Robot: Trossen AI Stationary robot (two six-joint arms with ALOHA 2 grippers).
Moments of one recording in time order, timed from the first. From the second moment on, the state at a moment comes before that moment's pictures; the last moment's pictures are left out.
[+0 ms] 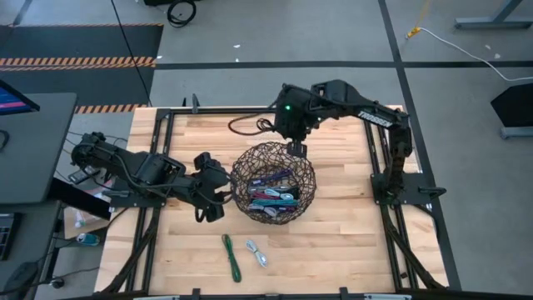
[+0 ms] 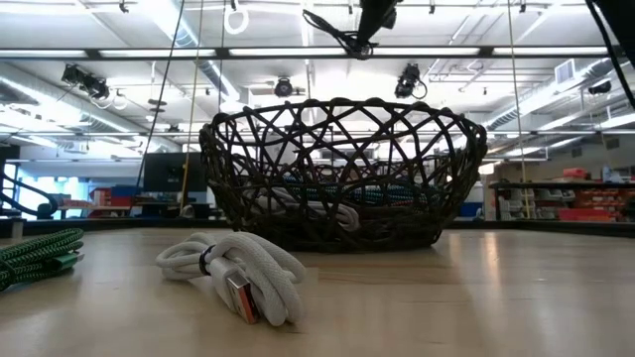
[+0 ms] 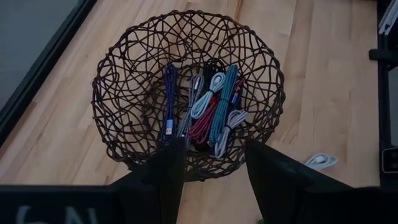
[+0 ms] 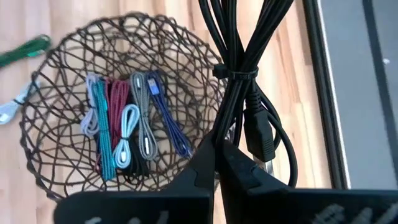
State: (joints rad) left arm -0.41 1.38 1.53 -1.07 -0.49 -0.54; right arm -0.19 1.88 2.28 -1.50 0.02 -0.08
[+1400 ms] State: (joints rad) left arm -0.41 1.38 1.53 -1.07 -0.49 -0.56; right arm -0.12 1.88 1.48 -0.91 -0.35 -0.07
